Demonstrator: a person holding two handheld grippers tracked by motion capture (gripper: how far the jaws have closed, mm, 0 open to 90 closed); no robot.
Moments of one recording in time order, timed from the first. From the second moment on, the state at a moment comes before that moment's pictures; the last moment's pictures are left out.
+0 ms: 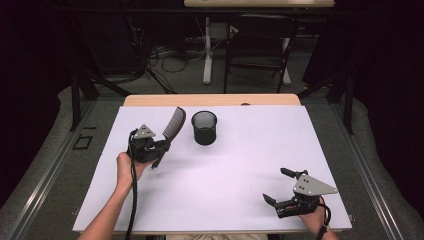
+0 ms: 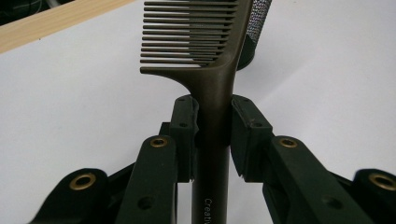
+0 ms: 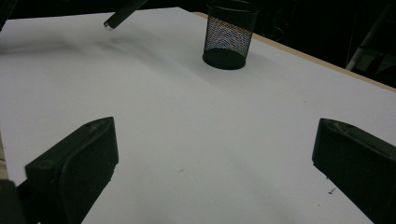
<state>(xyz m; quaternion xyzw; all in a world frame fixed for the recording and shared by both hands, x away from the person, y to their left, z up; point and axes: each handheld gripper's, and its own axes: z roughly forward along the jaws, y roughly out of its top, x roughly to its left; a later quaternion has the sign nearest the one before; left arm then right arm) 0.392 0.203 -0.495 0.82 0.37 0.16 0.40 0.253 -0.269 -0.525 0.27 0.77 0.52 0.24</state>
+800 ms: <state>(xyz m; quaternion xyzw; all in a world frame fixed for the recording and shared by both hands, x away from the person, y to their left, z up) 0.397 0.189 -0.484 0.80 0.36 0.18 0.44 0.253 -0.269 -0.525 0.27 0.77 0.52 0.24</state>
